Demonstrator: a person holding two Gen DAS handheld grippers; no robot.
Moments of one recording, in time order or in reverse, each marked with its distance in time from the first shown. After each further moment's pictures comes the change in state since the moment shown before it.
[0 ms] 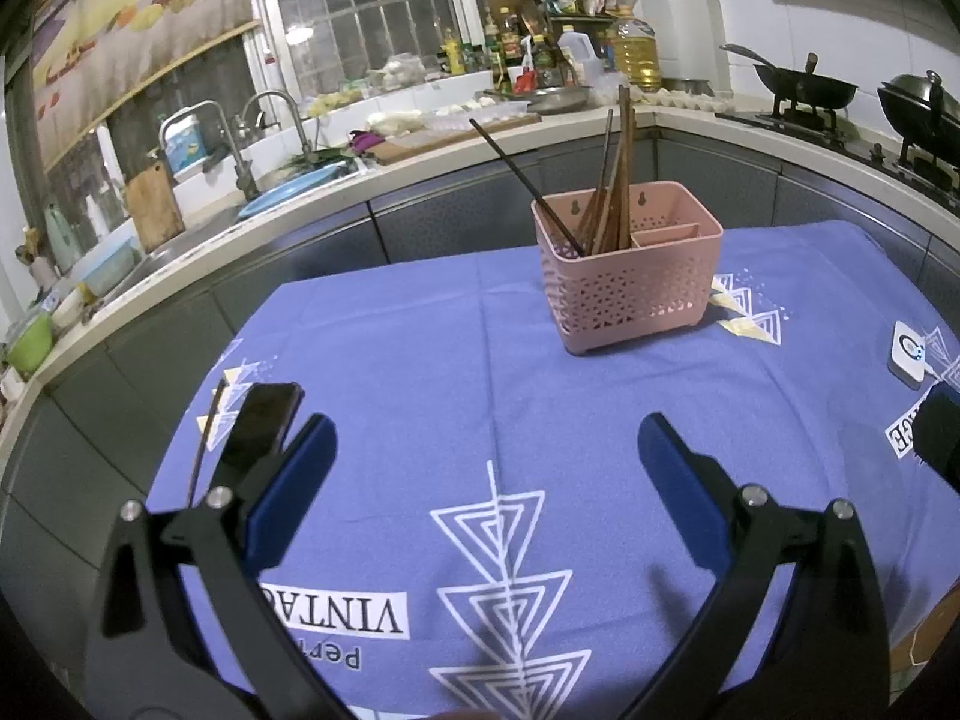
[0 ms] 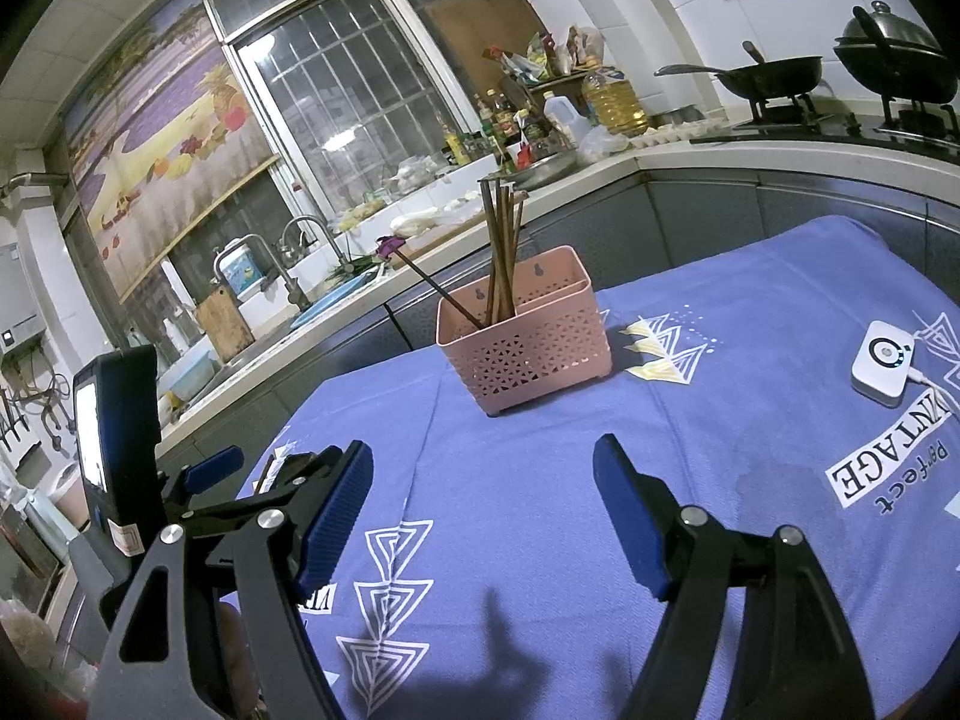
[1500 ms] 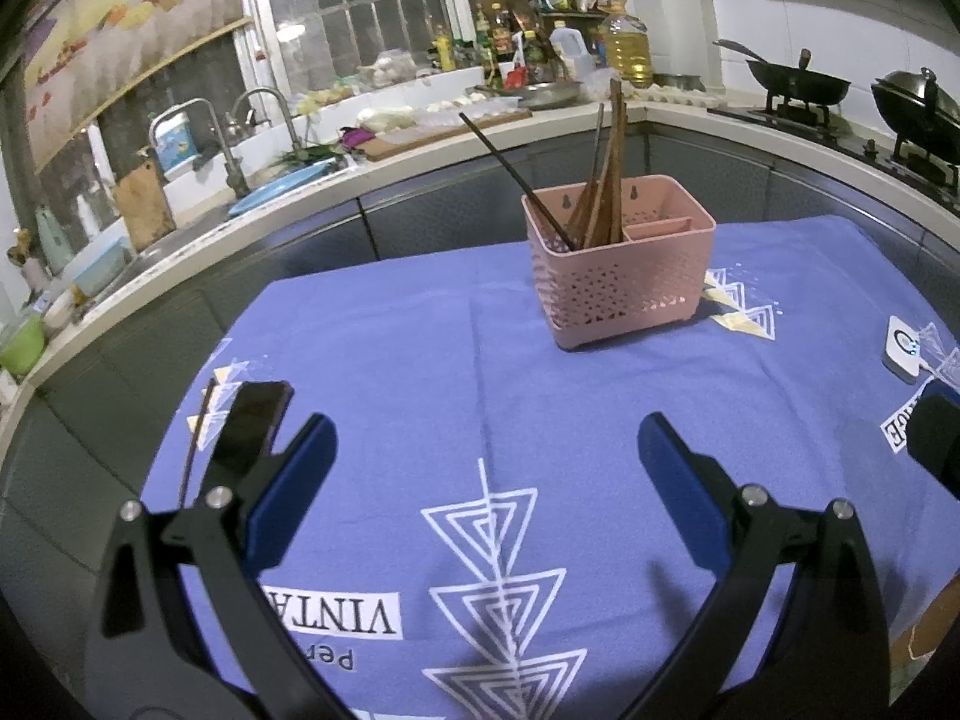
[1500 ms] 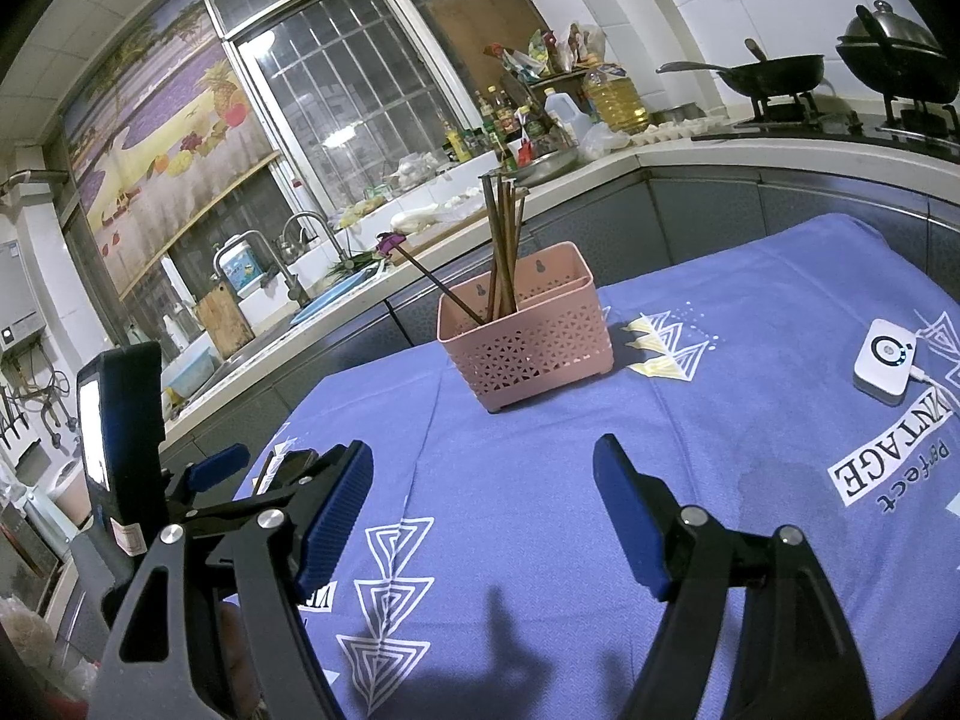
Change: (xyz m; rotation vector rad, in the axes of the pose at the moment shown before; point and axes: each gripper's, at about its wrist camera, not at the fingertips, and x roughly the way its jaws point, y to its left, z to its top) left arm 0.005 -0.003 0.000 0.006 0.008 -0.032; right arm -0.001 0.001 0.000 0.005 0.004 -0.003
